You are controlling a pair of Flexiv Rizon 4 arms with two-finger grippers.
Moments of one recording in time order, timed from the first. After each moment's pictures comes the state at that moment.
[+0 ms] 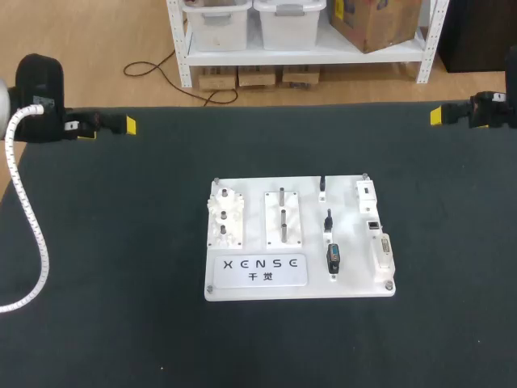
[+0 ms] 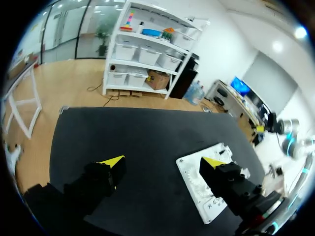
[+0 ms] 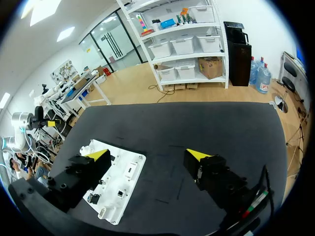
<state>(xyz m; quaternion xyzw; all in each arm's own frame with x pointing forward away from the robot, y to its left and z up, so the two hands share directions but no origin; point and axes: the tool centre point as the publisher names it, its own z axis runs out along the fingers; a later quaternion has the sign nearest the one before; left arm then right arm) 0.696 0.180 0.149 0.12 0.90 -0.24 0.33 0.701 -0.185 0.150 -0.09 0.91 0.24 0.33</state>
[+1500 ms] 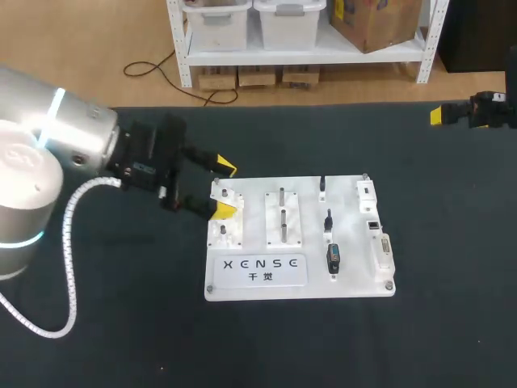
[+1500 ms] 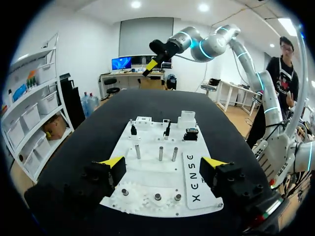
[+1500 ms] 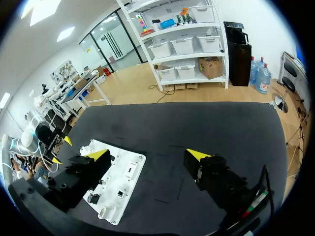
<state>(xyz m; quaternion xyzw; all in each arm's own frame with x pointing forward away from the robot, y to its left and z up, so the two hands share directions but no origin) 0.616 0.003 0.088 0.59 0.64 -0.36 0.33 0.701 -0.185 0.150 -0.09 0.91 0.24 0.33</state>
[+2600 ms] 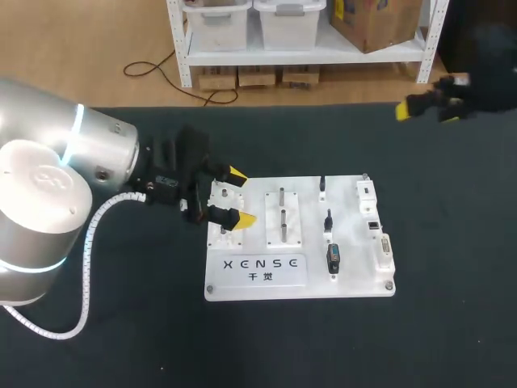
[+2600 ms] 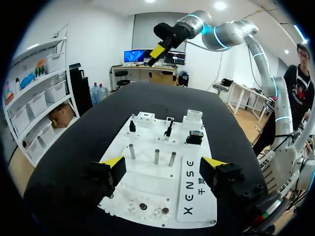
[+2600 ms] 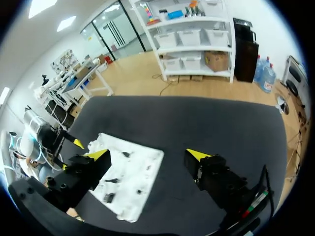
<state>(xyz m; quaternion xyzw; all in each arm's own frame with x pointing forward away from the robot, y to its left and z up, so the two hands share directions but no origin) 0.604 -0.019 0.080 0.56 0.69 -0.33 0.33 0.691 -0.121 0.168 -0.11 0.93 0.23 0.26</state>
